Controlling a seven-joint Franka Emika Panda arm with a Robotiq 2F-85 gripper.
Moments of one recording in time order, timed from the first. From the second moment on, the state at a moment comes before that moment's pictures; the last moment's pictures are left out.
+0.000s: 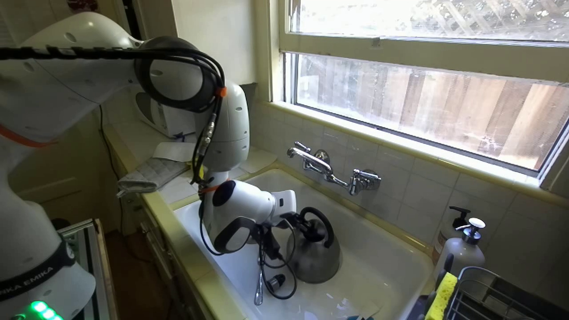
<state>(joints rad) -0.19 0.96 -0.07 -2.24 -0.09 4.09 -0.09</state>
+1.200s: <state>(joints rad) -0.16 0.99 -0.07 -2.18 -0.10 4.09 -0.09</state>
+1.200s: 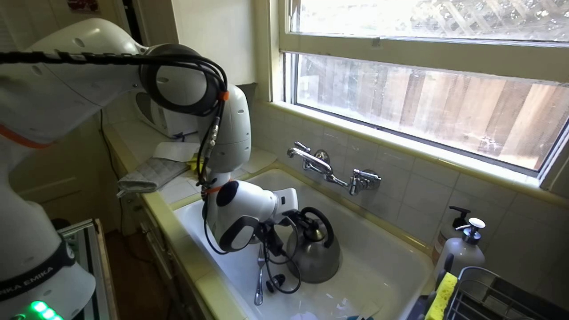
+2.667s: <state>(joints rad) -0.18 0.98 -0.08 -2.19 -0.18 4.10 -0.09</state>
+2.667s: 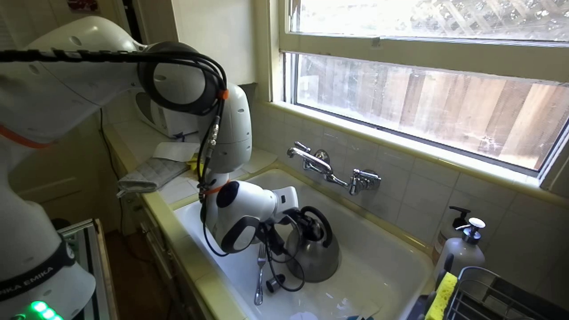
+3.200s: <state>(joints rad) -0.17 0.99 -0.09 -2.20 -0.15 4.13 -0.09</state>
